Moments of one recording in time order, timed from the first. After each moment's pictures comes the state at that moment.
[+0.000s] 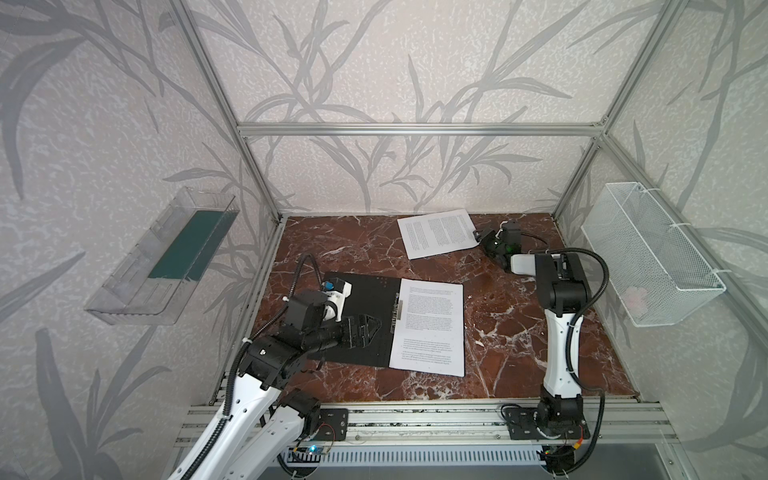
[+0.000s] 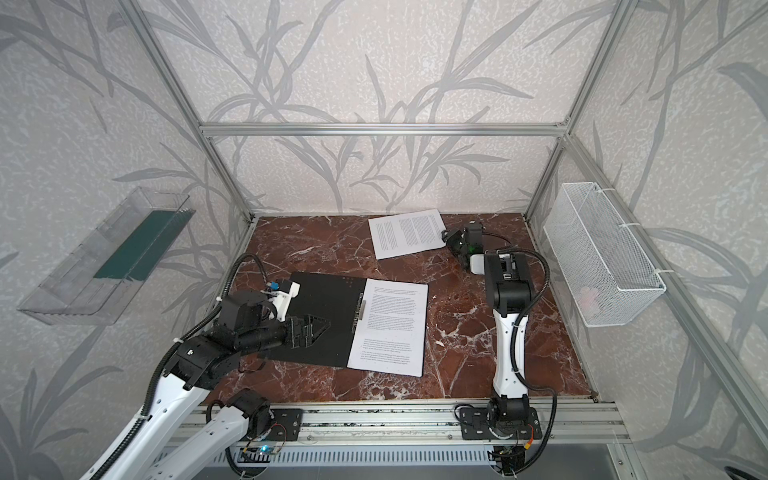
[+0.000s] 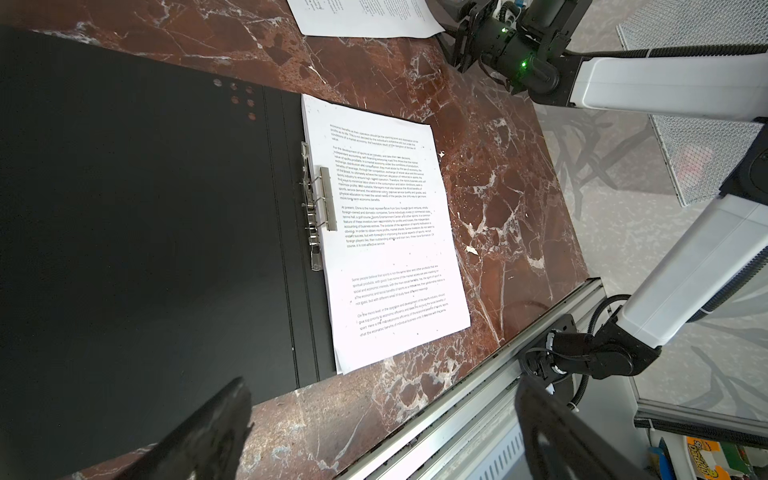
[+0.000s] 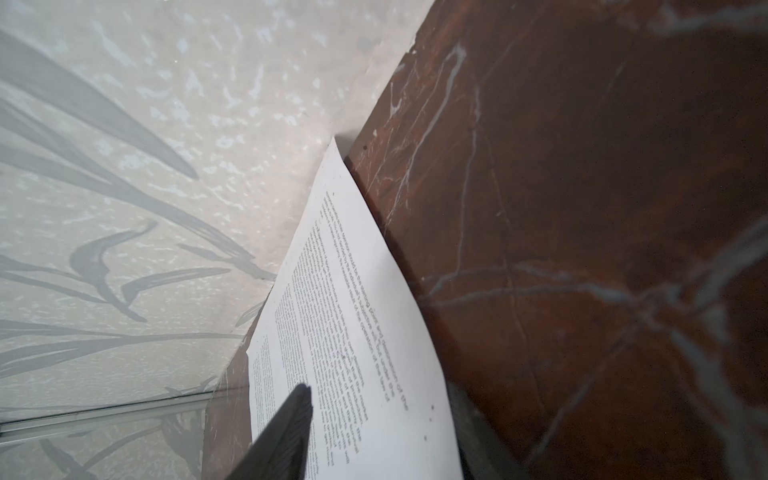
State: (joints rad) left arm -0.41 0.68 0.79 -0.83 0.35 -0.47; right arm 0.04 2.34 1.46 0.41 -0.31 1.00
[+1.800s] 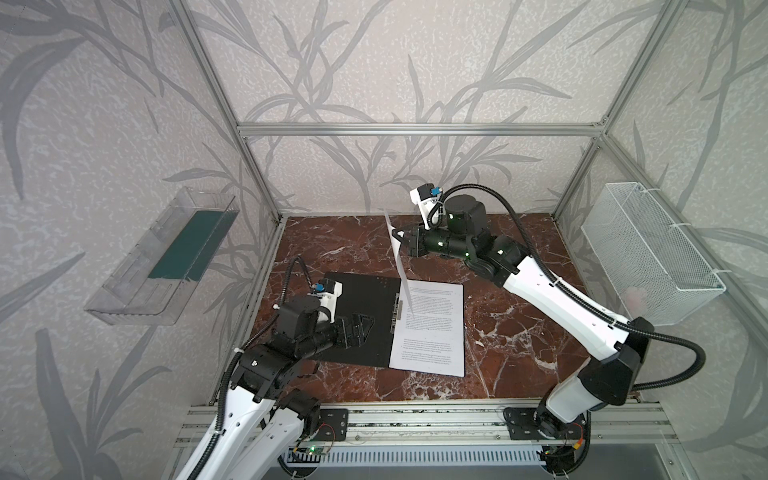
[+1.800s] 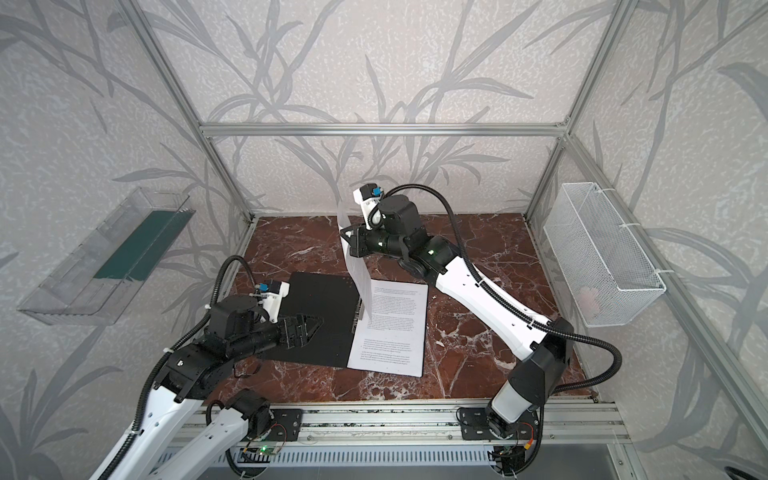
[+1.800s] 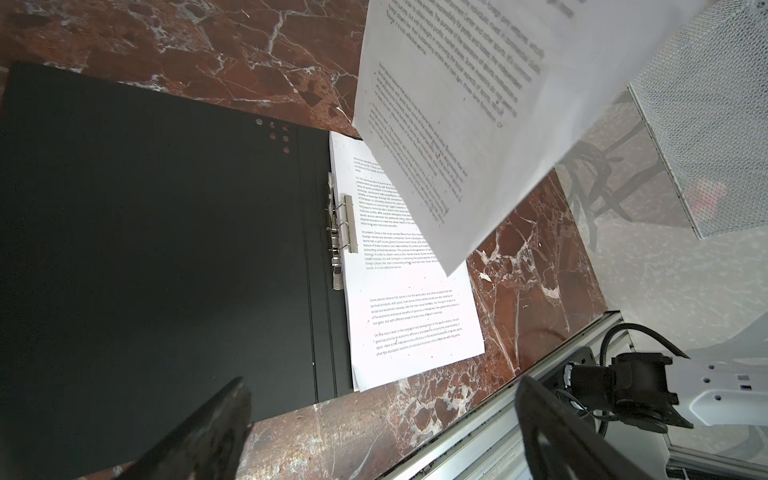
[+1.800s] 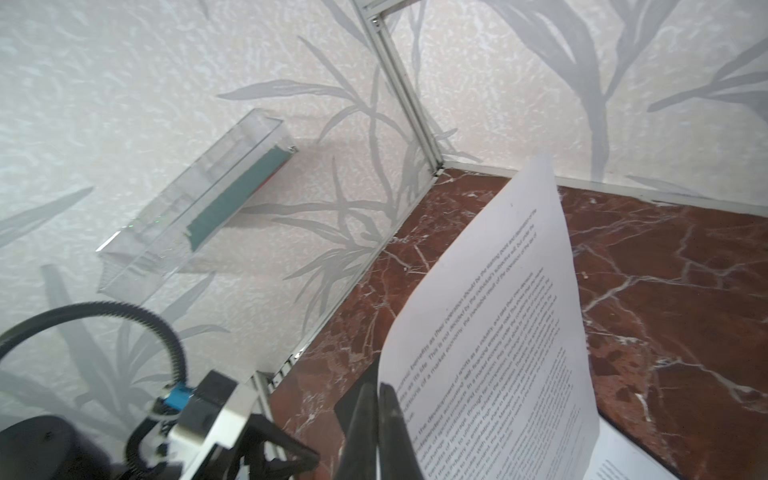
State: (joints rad) left arm -0.39 0.61 0.78 -0.83 0.26 -0.49; right arm 0.78 1.59 1.69 -0.38 -0.29 0.50
